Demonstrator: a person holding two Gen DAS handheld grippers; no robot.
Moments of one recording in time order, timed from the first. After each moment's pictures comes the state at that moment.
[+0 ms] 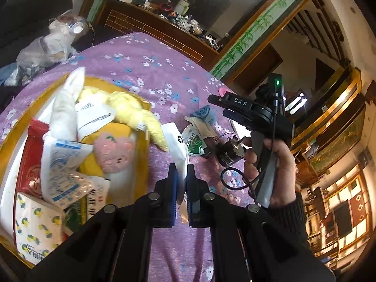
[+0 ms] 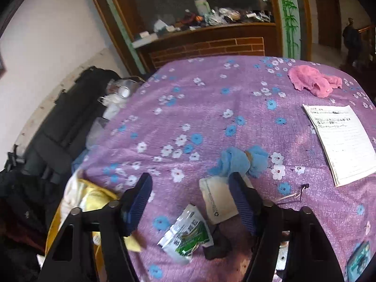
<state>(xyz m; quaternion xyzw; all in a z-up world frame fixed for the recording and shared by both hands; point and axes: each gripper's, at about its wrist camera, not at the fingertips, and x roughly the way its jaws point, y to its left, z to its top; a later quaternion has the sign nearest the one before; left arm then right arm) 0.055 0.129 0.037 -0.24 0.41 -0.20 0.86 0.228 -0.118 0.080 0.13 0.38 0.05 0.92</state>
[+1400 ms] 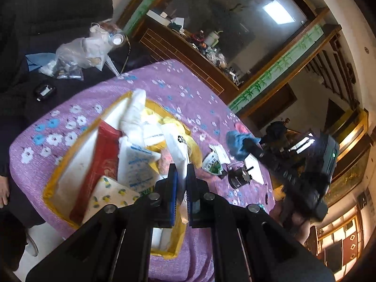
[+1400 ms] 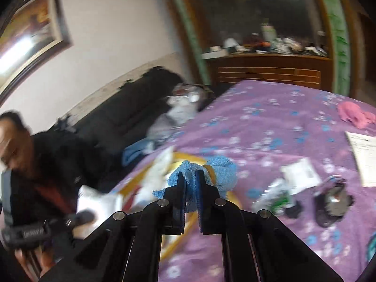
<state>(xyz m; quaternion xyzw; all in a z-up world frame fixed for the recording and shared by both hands) -0.001 0.219 0.059 -0.31 0.36 -0.11 0.87 0.107 -0.016 0.107 0.07 0.29 0.24 0.92</state>
